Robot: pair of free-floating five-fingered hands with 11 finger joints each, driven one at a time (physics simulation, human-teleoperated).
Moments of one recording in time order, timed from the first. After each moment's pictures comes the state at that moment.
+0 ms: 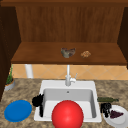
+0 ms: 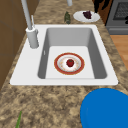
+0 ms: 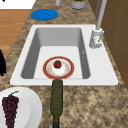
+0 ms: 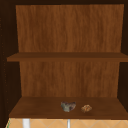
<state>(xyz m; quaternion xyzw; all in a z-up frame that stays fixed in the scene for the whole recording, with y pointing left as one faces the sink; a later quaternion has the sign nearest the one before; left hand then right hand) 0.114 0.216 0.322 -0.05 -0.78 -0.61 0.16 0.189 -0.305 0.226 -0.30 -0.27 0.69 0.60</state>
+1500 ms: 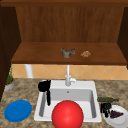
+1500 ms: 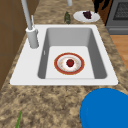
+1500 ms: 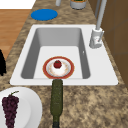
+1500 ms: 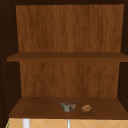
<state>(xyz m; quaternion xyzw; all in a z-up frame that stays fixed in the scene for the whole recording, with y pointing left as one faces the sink) 0.057 0.143 0.529 -0.07 -0.77 -0.61 0.17 0.189 -0.305 0.226 -0.30 -0.27 0.69 0.60</state>
